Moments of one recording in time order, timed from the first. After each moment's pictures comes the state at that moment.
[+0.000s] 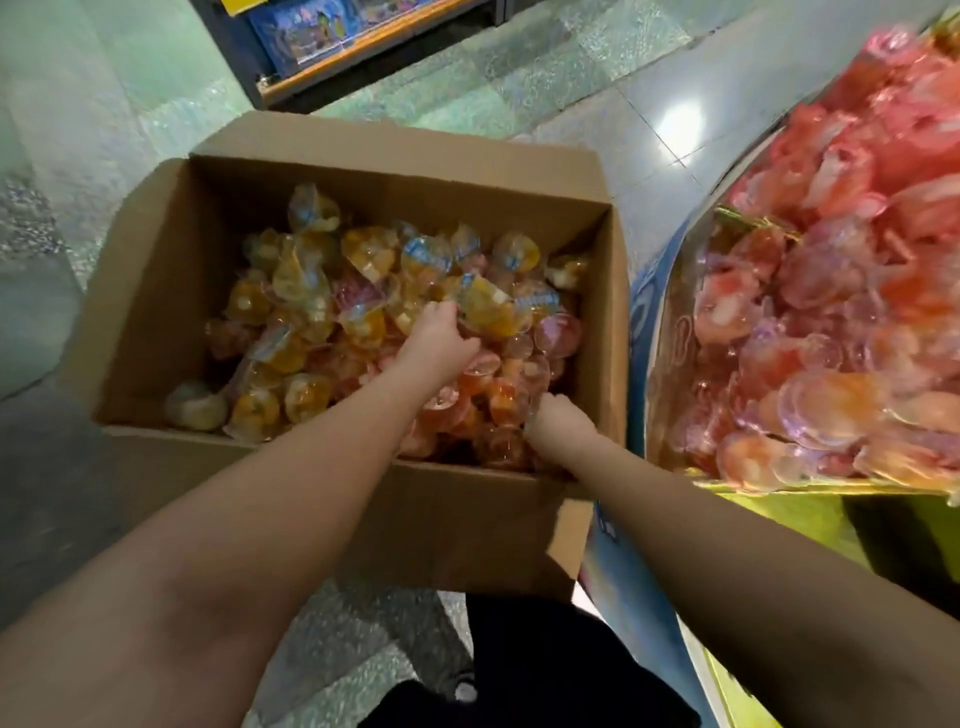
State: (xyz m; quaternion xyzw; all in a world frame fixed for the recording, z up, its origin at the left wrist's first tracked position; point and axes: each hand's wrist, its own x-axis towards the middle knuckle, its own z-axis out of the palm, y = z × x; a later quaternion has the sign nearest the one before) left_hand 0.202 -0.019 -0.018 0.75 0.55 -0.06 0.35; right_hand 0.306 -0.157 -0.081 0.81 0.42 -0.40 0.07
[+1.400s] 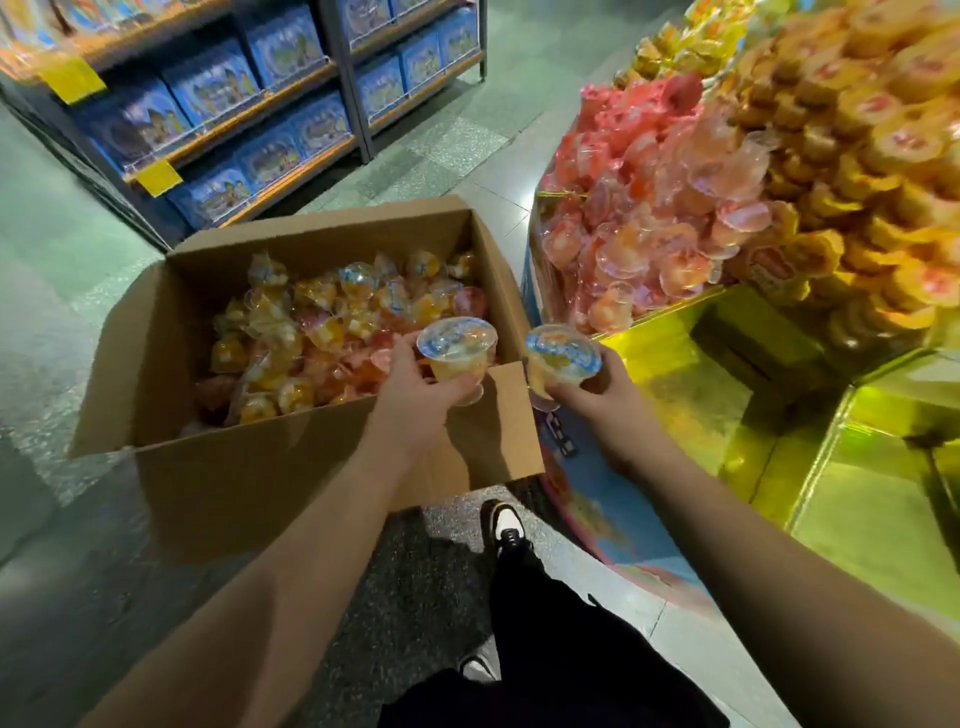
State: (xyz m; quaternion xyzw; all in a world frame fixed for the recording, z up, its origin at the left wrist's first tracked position) left_hand 0.053 -0.246 0.131 0.67 0.38 0.13 0.63; right_hand 0.192 -0.408 0.113 0.72 0.18 -0.31 -0.59
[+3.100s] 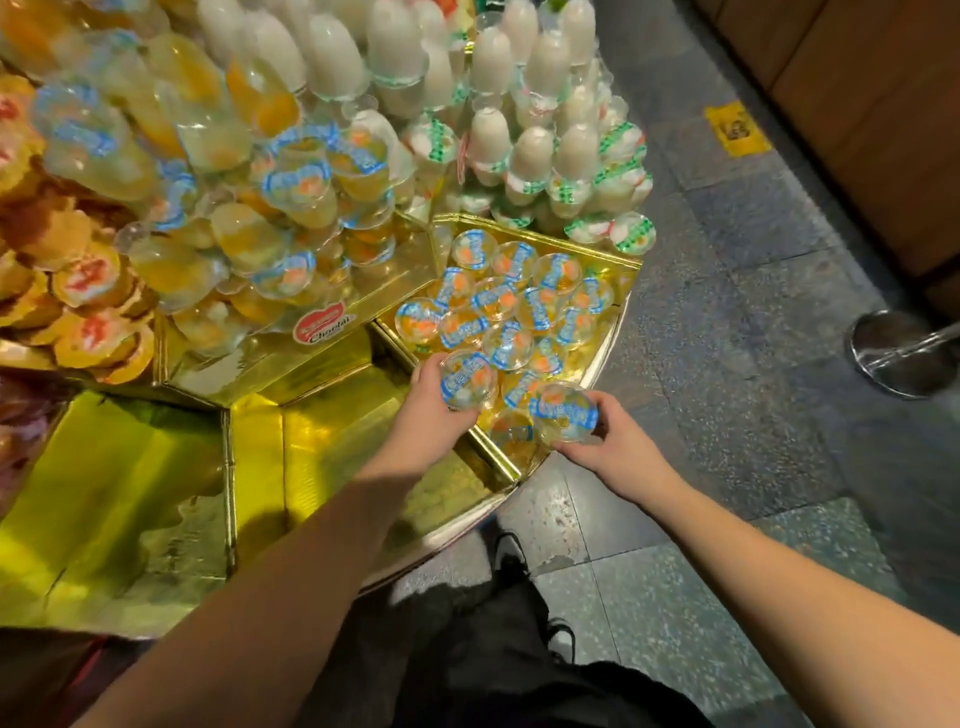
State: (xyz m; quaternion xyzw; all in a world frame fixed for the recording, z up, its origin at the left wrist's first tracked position) left_hand 0.452 -0.894 0.027 0.89 0.00 -0.18 0.41; right_hand 0.374 -1.126 0.019 0.81 -0.15 -0.16 -0.54
